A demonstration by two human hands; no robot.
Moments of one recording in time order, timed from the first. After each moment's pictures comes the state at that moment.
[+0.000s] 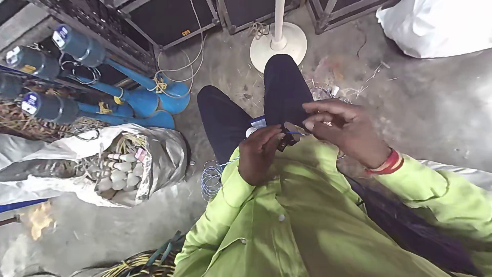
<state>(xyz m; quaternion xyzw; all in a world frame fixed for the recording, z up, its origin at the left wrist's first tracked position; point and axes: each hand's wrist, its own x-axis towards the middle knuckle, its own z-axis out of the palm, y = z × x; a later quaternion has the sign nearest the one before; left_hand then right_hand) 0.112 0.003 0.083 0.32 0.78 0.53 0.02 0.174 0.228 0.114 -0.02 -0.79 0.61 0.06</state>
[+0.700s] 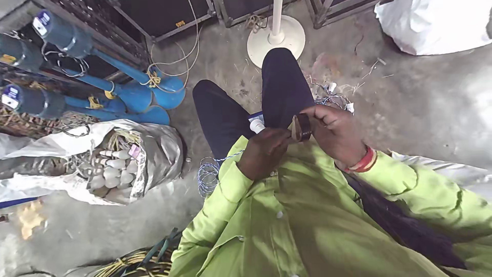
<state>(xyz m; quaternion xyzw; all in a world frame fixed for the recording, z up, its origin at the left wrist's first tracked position) 0.110 0.006 0.082 0.43 0.75 0.49 0.06 0.172 0.210 0.101 -0.01 -0.85 0.51 0.12</state>
